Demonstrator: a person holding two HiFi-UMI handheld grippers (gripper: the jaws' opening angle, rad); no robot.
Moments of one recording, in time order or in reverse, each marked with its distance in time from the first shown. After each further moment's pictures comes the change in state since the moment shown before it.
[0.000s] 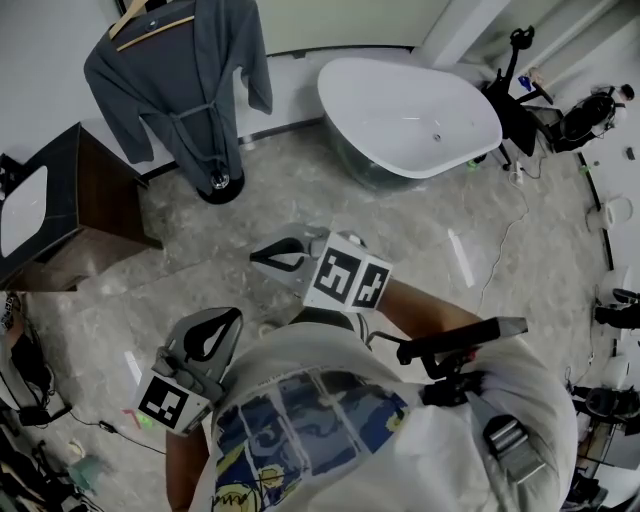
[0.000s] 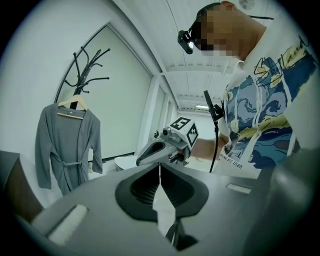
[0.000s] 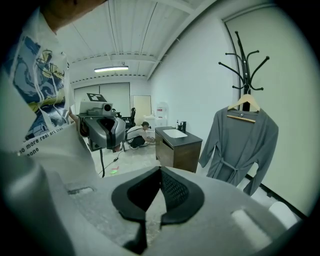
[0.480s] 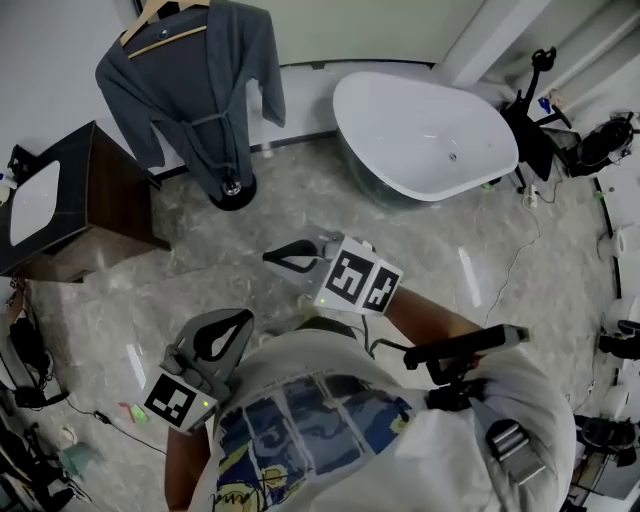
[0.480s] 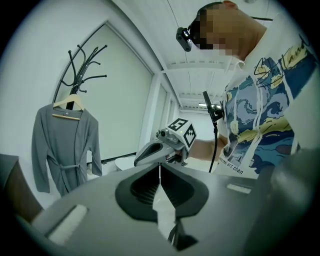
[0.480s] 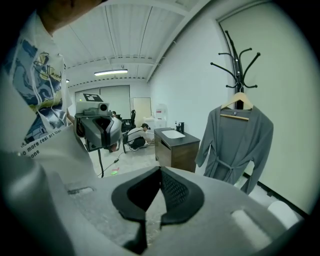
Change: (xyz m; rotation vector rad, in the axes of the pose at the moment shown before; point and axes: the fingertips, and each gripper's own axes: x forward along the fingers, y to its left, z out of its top) left arm 0.044 0.001 0.018 0.010 0.006 0.028; right arm -0.023 -0.042 -0.012 0.015 -0.019 0.014
